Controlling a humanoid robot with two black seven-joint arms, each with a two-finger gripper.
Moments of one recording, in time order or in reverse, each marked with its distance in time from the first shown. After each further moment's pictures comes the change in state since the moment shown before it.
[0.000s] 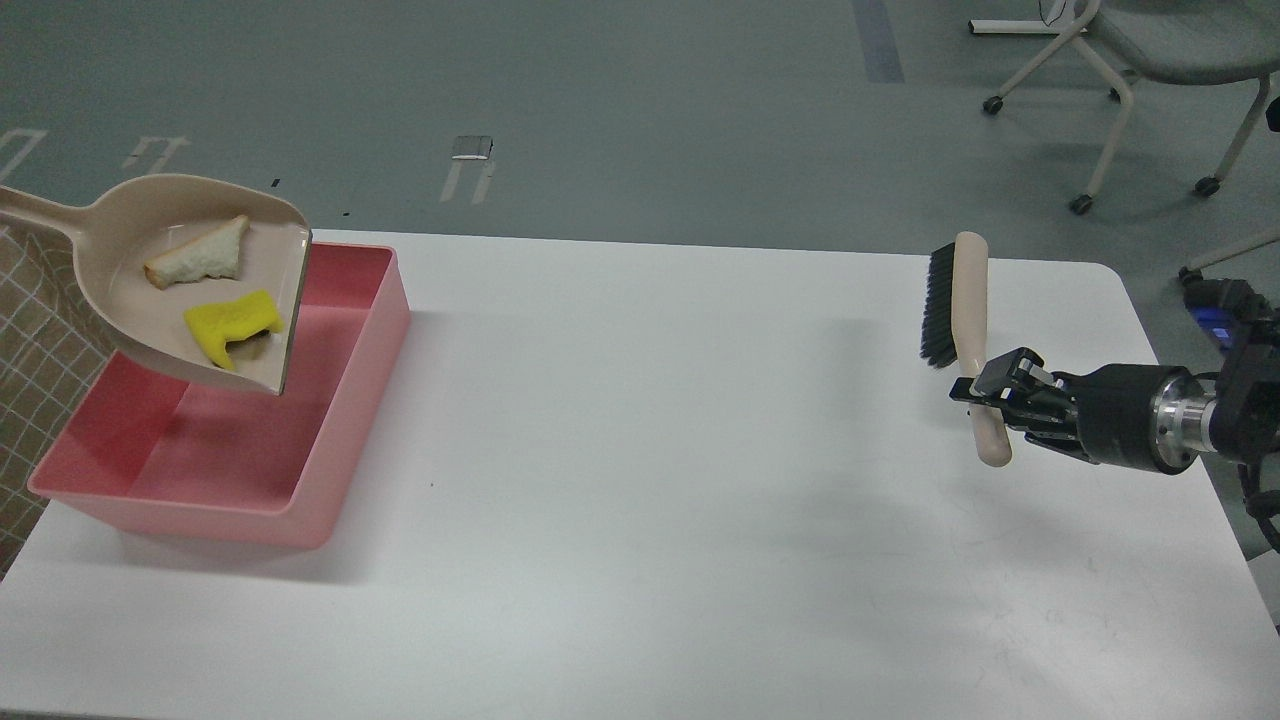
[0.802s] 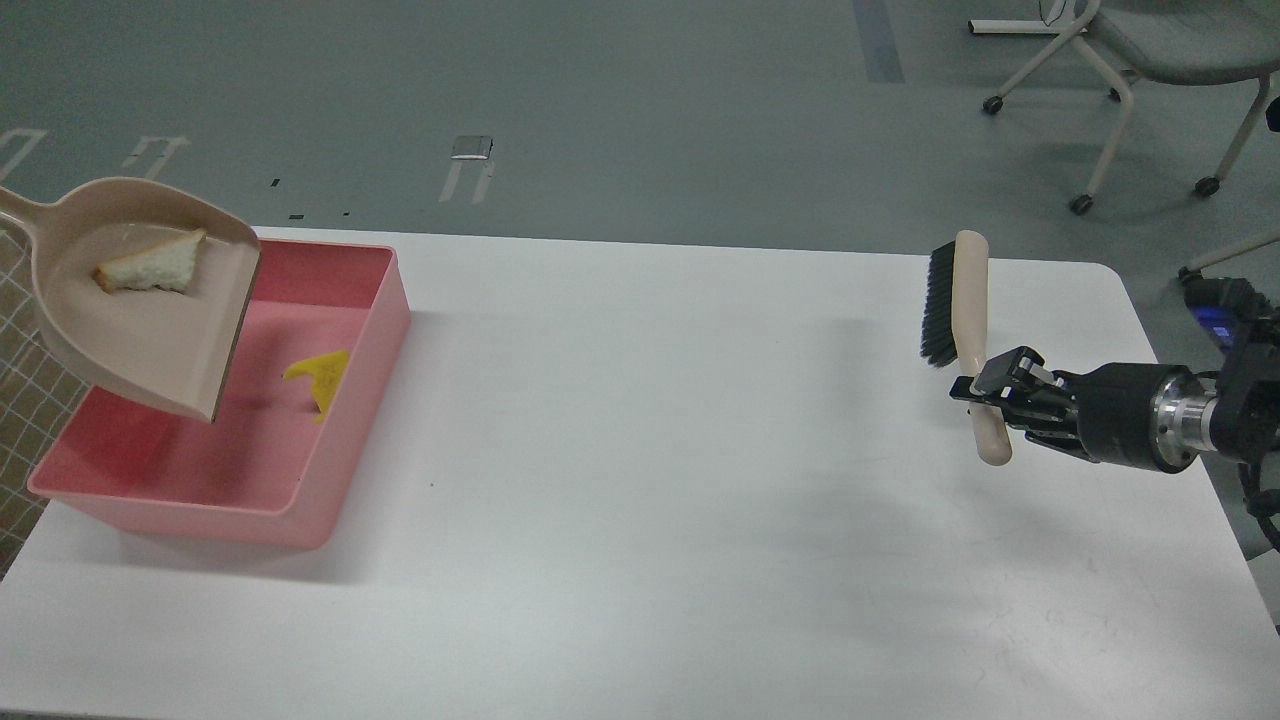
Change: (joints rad) left arm -0.023 0.072 -0.021 -0.009 0.280 0.069 0.000; right arm 0.002 0.004 0.000 0.000 0.000 0.000 0.000
